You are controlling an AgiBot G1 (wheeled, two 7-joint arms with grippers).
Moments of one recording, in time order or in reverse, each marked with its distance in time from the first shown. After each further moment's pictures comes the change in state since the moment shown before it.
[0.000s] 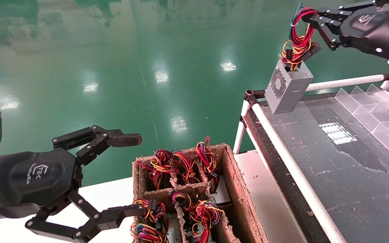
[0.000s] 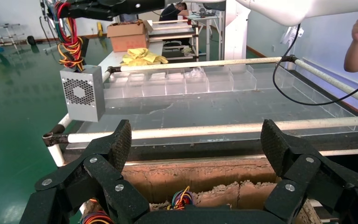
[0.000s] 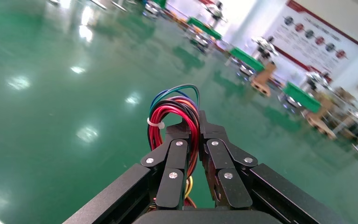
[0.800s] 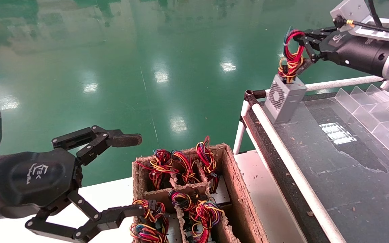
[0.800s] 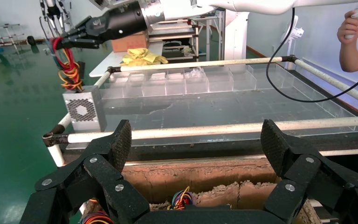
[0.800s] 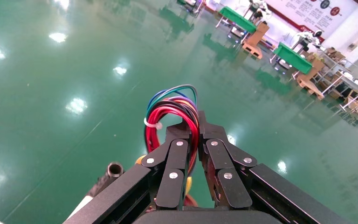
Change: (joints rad) left arm 0.000 0.000 0.000 0.000 0.000 0.000 0.000; right arm 0.157 -0.165 -0.022 -0.448 -0.068 0.113 -0.247
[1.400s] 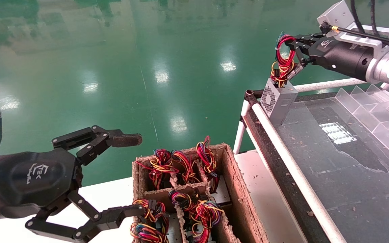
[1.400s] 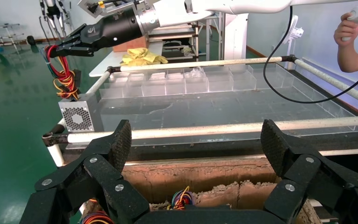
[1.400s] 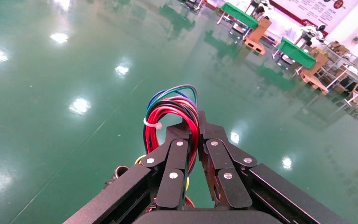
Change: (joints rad) left arm 0.000 0.000 0.000 0.000 0.000 0.000 0.000; right arm 0.026 -0.062 0.014 -0.126 0.019 0.028 -0.085
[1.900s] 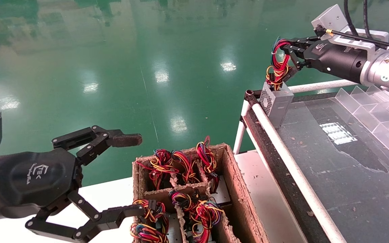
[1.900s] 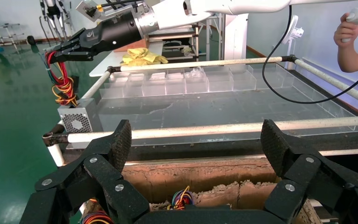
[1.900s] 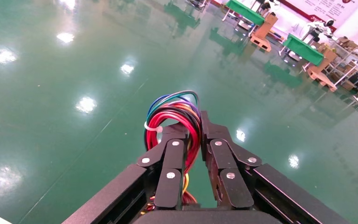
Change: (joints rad) left arm 0.000 0.000 0.000 0.000 0.000 0.000 0.000; right arm 0.012 -0.016 -0.008 -0.039 -0.011 -0.008 -0.005
